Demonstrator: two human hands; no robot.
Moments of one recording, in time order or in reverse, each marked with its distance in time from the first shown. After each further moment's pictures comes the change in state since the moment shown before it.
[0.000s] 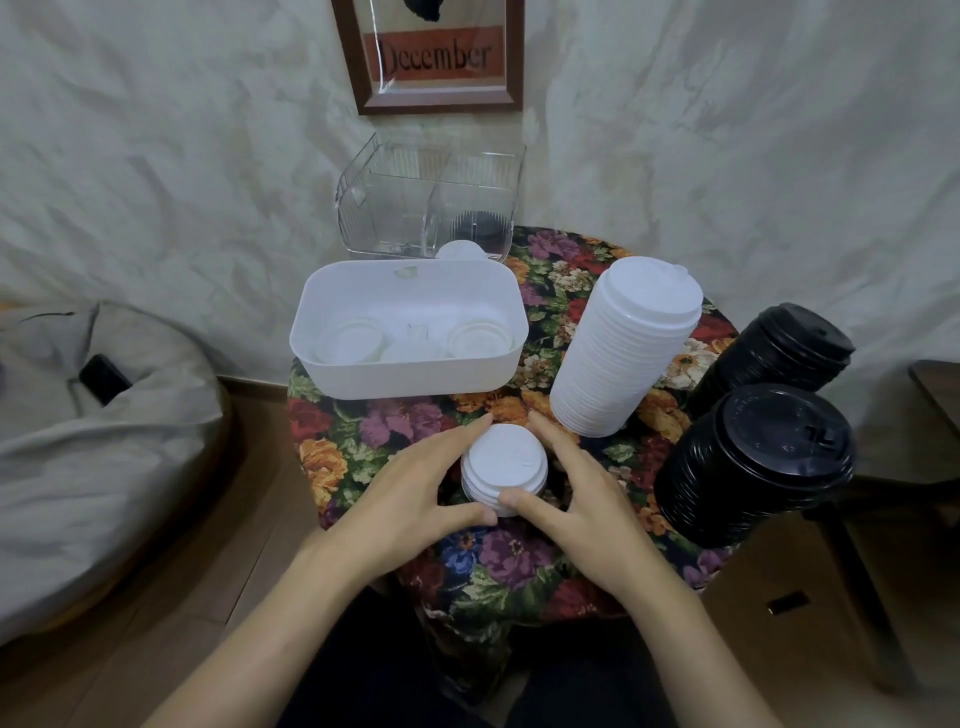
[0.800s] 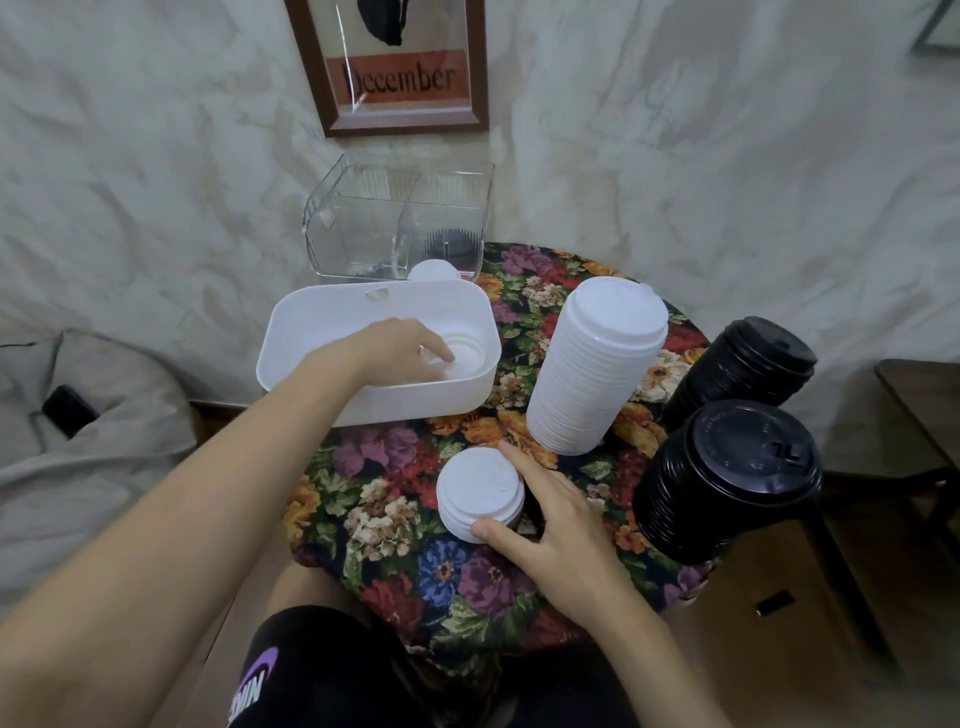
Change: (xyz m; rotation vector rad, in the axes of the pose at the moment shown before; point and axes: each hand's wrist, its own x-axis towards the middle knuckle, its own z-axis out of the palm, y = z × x) left_hand 0.158 0.000 -0.096 0.407 -0.202 -0.125; right_hand -0.001 0.003 0.006 -0.096 0.016 0.009
